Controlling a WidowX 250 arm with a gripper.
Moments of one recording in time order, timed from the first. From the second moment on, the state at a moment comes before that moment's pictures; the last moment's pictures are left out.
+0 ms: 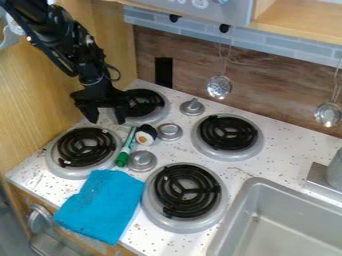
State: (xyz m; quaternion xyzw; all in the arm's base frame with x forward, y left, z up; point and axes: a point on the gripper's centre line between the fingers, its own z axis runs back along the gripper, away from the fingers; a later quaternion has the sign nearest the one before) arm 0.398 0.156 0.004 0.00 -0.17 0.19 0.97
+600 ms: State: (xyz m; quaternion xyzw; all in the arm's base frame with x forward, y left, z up) arm 0.406 0.133 -0.009 0.00 -0.17 0.16 0.97
